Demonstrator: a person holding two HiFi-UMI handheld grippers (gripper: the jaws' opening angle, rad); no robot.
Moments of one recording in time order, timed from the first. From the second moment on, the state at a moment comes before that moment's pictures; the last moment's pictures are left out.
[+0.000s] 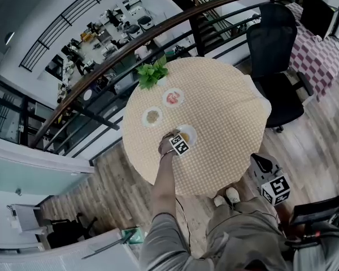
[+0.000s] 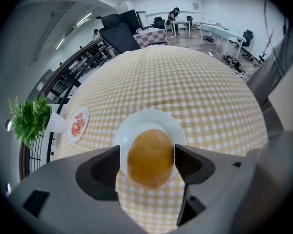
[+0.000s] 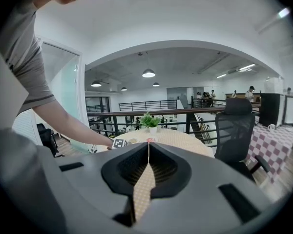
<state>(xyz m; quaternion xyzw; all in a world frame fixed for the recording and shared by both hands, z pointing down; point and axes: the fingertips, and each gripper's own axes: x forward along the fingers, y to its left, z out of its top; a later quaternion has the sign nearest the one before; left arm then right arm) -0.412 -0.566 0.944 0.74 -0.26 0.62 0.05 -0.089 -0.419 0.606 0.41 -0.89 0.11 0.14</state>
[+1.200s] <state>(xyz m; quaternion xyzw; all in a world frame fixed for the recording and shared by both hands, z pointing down) -0.436 -0.562 0.912 0.71 -0.44 0.53 0.16 -0.073 -0.392 0.610 0.42 -0.89 0.11 0.14</state>
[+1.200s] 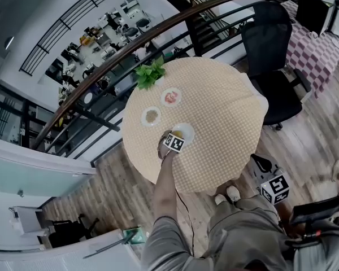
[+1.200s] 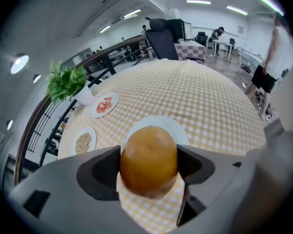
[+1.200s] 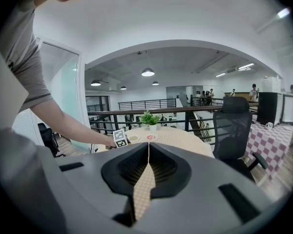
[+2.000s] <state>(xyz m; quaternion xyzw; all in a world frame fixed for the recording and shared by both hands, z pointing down) -0.405 -0.433 0.566 0.75 -0.65 0.08 0.09 -0.160 -0.379 0.547 0.31 -0.94 0.07 0.08</state>
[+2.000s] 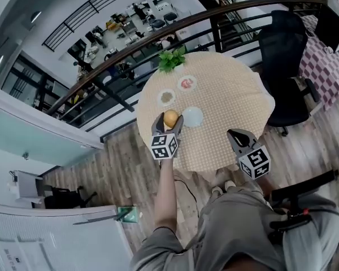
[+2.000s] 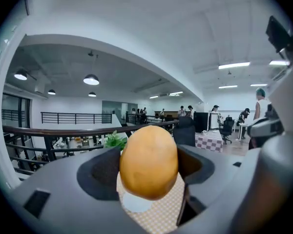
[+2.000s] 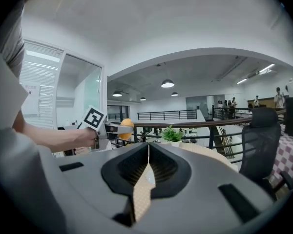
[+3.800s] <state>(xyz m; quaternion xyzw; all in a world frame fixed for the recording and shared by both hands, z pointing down) -0.335 -0.243 0.482 0.74 -0.67 -0.07 0.01 -0.201 -0.333 0.500 0.25 -0.97 0.02 0.03</state>
